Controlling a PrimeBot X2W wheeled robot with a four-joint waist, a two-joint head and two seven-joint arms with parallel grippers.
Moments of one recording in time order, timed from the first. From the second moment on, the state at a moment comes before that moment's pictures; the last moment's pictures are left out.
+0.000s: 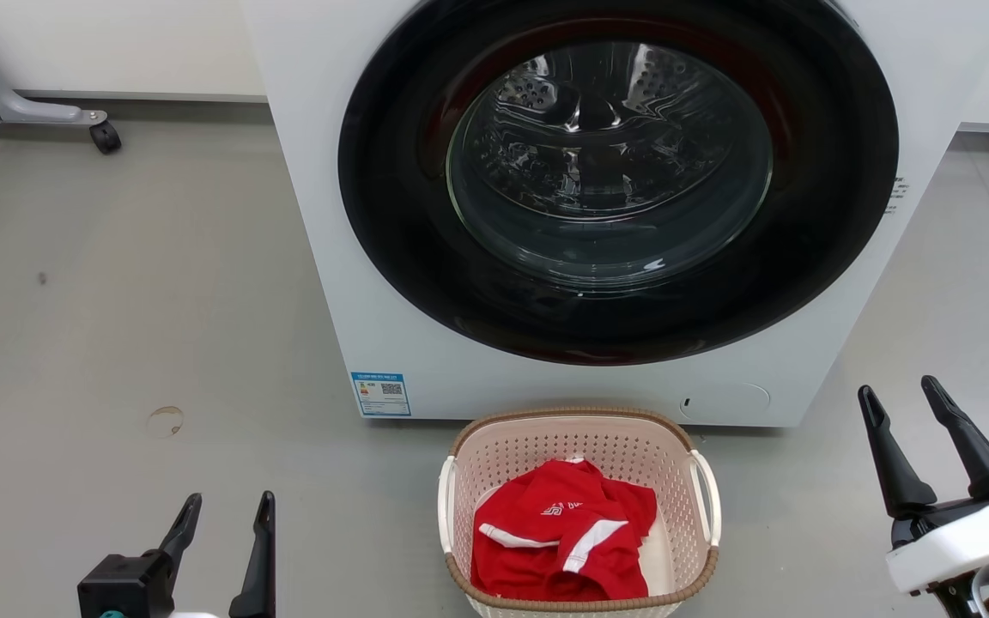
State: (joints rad) left arm 0.18 0.28 -0.22 -0.19 -0.36 0.16 0.07; right arm -0.03 -0.18 0.23 0.16 0.53 0.13 -0.25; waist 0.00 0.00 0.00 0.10
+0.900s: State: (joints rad) left arm 0.18 0.29 -0.23 -0.18 -0.37 0.16 0.06; right arm -0.03 -0.18 0.24 0.17 0.53 0.13 -0.25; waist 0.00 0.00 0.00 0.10
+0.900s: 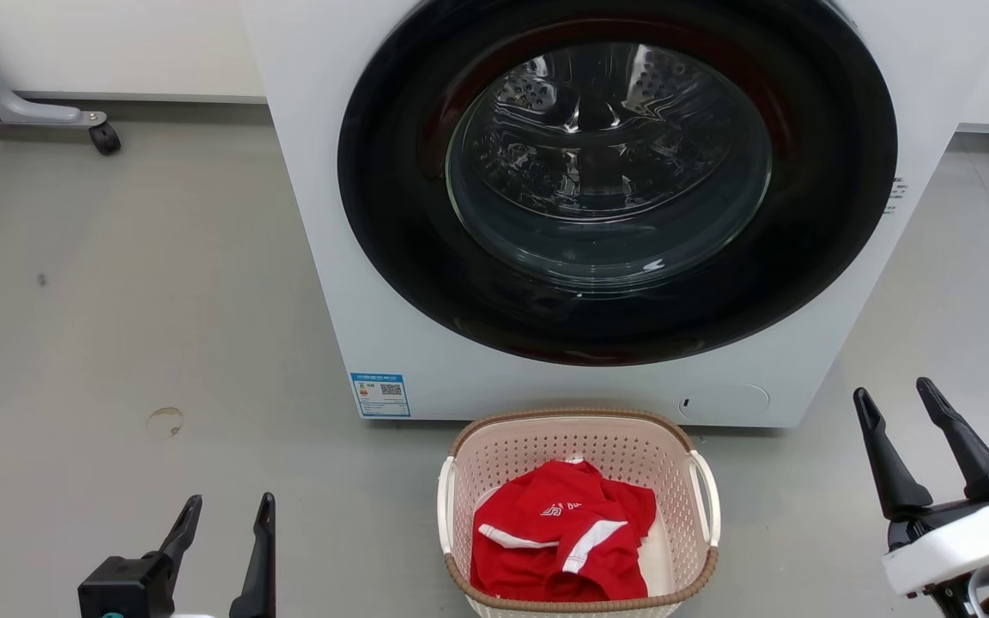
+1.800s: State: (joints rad) left arm 0.19 0.26 -0.24 -0.09 -0.50 0.14 0.06; right arm 0.01 -0.13 0.23 0.21 0.64 0.13 -0.22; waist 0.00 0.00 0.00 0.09
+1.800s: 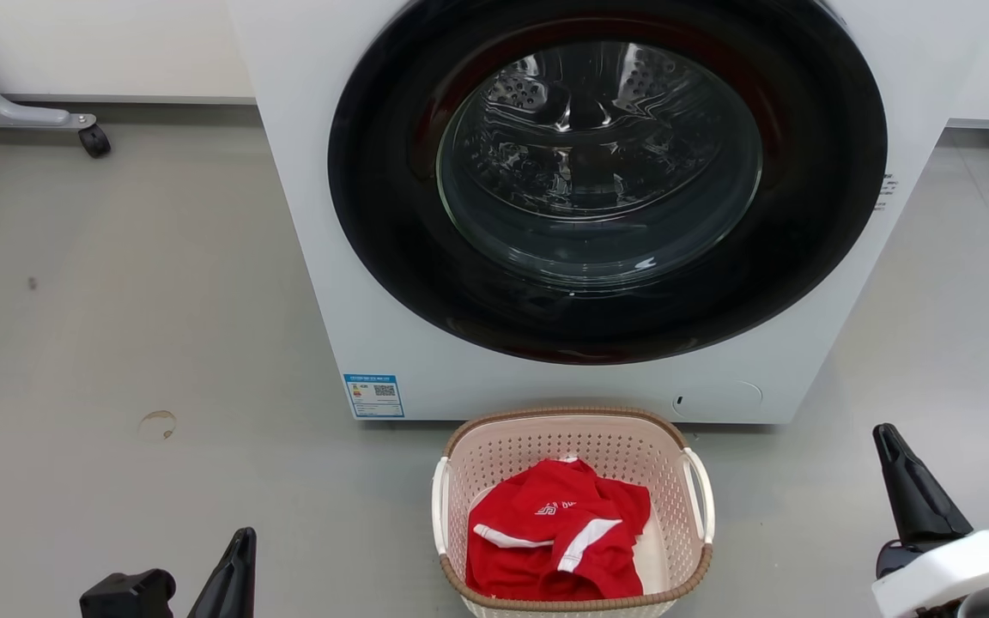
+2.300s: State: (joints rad) left arm 0.17 0.24 -0.20 -0.04 -0.65 0.10 0.06; right arm 0.01 -0.12 0.19 0.22 0.77 0.13 -0.18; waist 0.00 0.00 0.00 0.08
